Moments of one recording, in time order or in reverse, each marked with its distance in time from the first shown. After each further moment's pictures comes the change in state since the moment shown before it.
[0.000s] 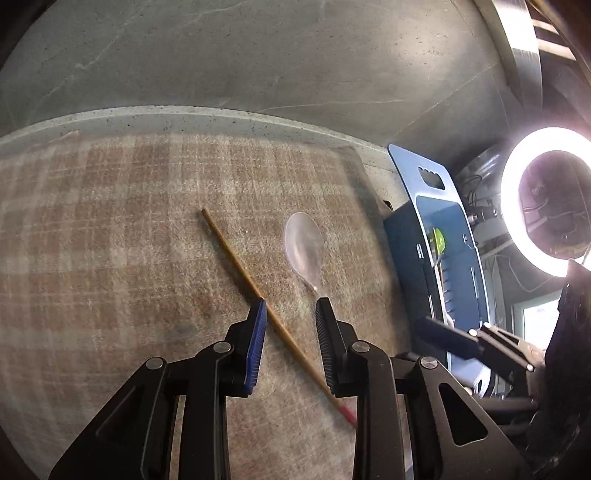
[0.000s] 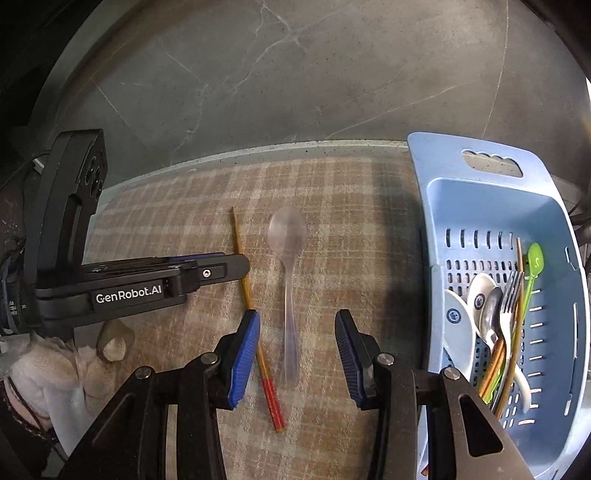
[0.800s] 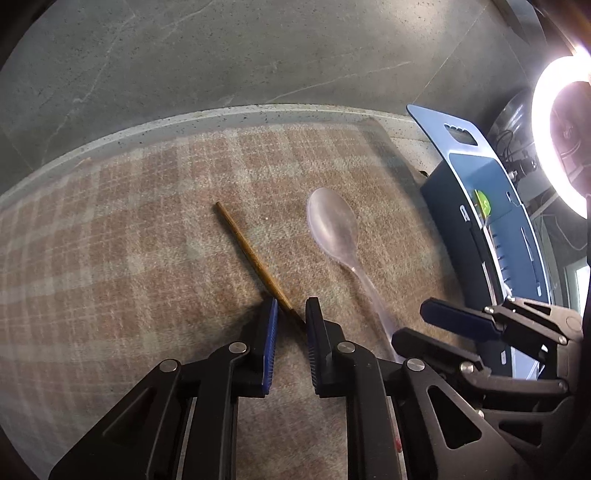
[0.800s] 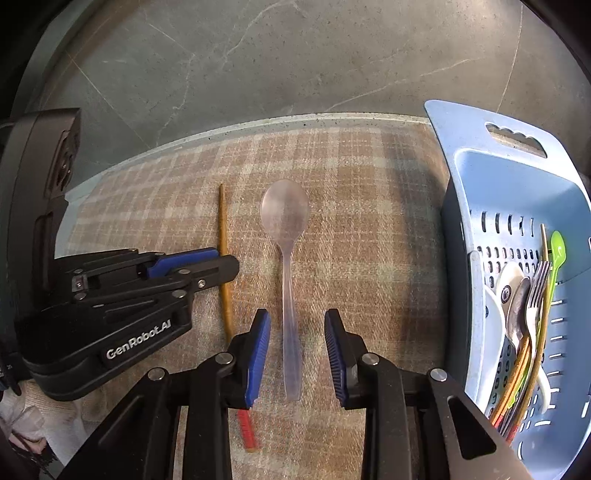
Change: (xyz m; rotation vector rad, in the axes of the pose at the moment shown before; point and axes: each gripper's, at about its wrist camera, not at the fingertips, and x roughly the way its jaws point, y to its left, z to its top) left arm 0.032 -0.034 -0.016 0.163 0.008 0.221; right arm 0.045 0.004 0.006 0.011 0.059 -0.028
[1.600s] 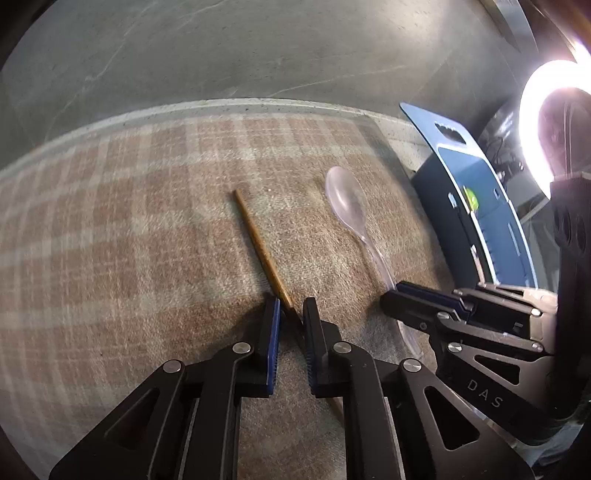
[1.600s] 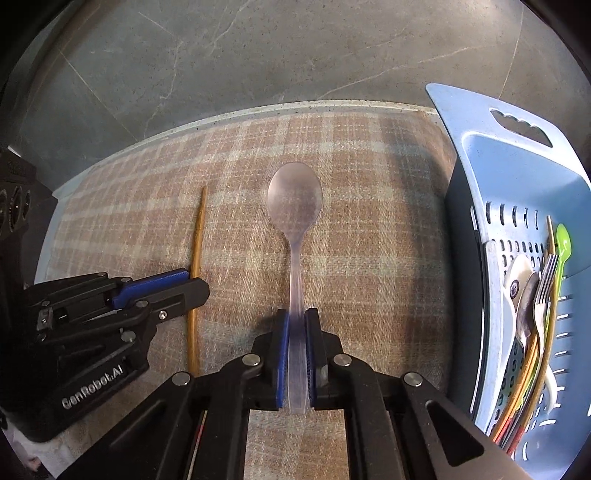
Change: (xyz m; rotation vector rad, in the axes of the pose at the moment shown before) left arm -0.020 0.033 -0.044 -0.065 -0.019 -0.075; right arm 0.015 -0.012 -0.007 0.024 0.007 -0.013
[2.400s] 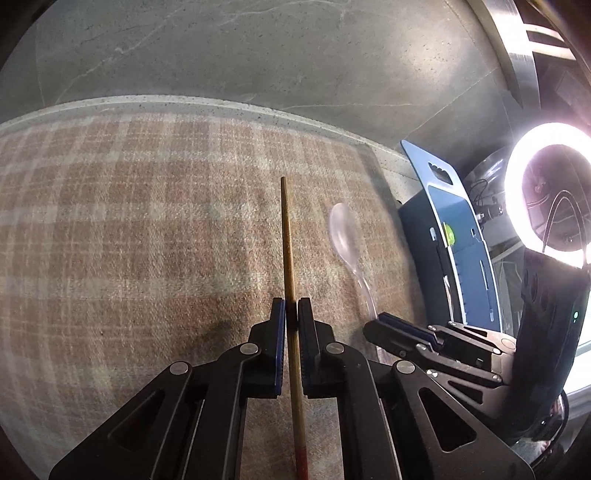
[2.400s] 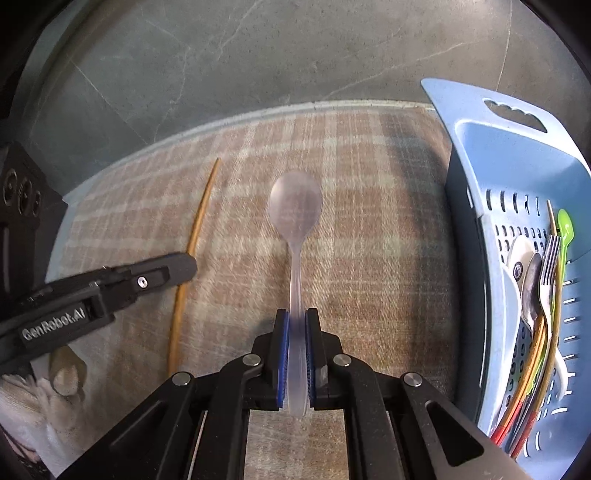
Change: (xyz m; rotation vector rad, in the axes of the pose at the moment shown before) left arm -0.033 0.050 -0.011 -0.127 -0.037 -0.114; right arm -0.014 -0.012 -0.028 -0.008 -0.018 0.013
